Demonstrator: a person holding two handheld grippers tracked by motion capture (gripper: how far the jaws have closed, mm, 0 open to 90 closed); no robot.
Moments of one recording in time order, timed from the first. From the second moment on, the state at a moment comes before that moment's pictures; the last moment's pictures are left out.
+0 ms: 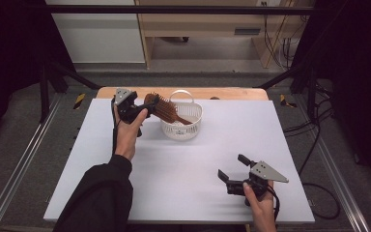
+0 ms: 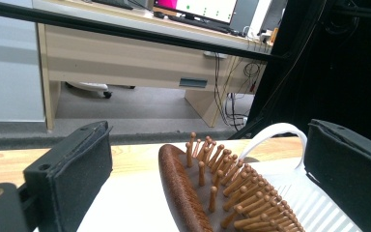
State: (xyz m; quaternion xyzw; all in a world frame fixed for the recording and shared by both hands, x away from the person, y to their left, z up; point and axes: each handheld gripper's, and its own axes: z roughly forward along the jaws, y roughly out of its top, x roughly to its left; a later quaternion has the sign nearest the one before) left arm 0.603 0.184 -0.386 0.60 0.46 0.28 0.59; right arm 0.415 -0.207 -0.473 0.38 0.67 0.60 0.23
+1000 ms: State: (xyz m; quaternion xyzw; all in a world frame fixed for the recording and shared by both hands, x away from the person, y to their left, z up) left arm 0.584 0.189 -0.367 0.61 0.43 0.31 0.59; right arm 0.414 -0.206 -0.473 0.37 0.67 0.60 0.23
